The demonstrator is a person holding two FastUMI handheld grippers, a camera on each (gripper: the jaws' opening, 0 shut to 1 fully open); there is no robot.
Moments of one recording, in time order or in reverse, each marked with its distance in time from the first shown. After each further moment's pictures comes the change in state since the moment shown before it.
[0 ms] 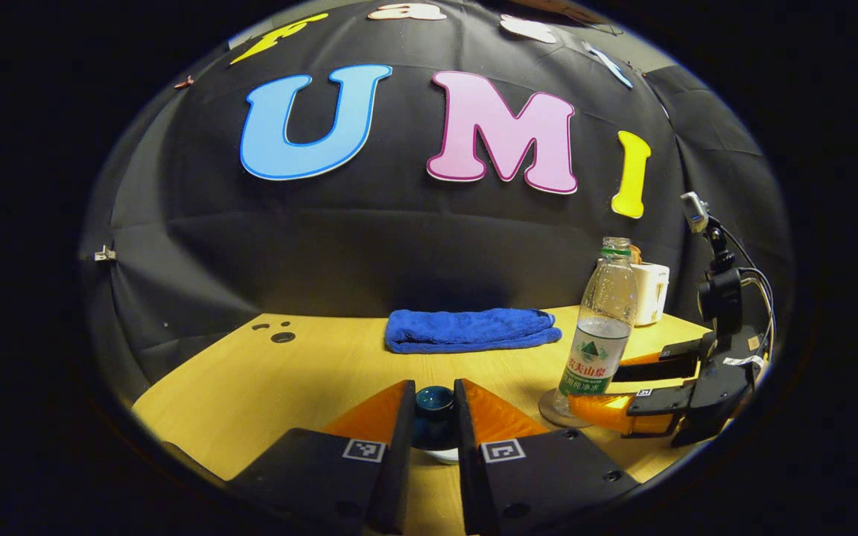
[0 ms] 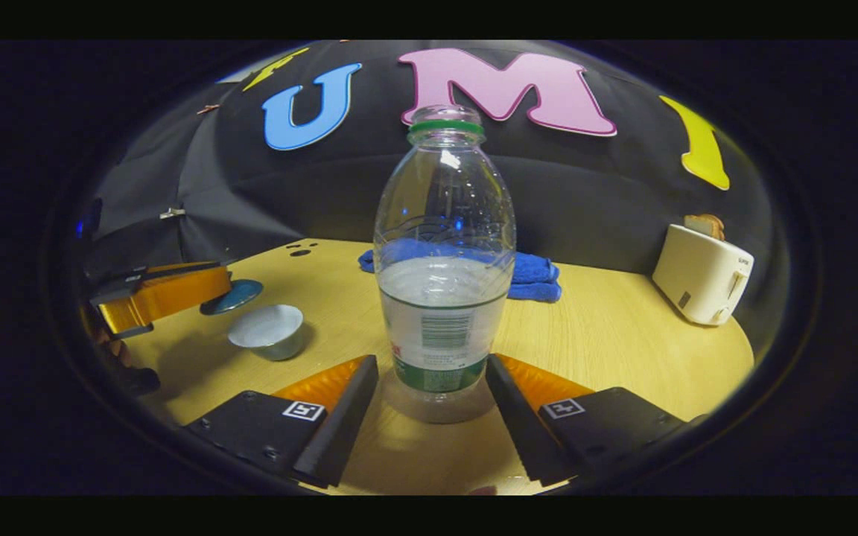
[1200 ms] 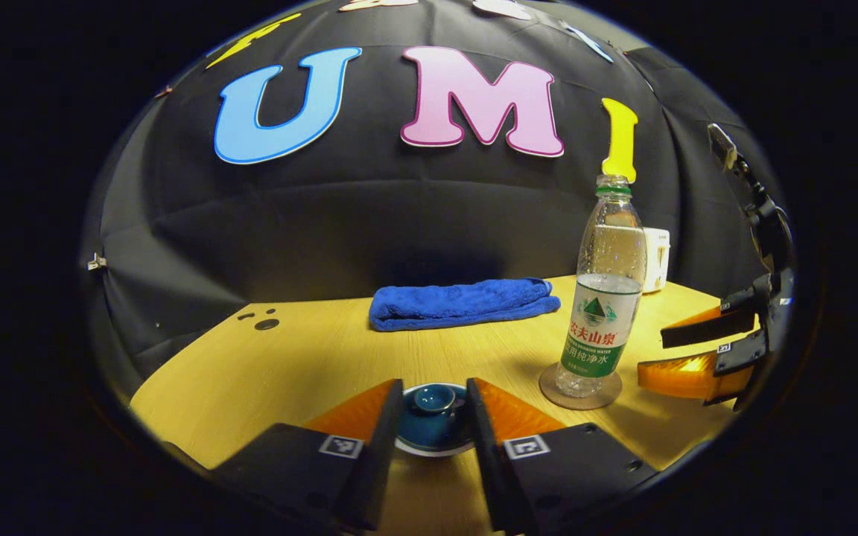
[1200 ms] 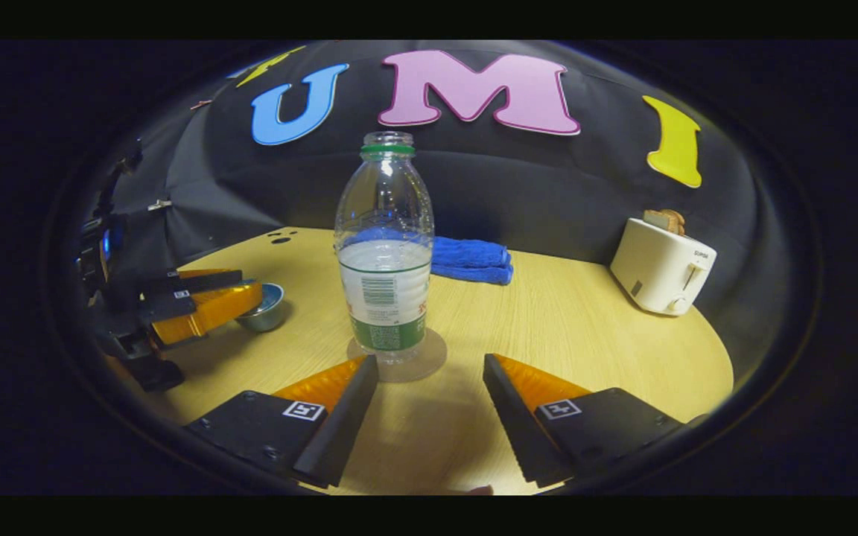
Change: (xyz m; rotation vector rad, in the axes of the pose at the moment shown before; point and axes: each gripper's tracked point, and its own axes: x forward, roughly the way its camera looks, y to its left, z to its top) left arm 0.023 -0.020 -0.040 0.066 0.089 -0.016; right arm -0.049 -0.040 -0.007 -0.025 0.043 -0.093
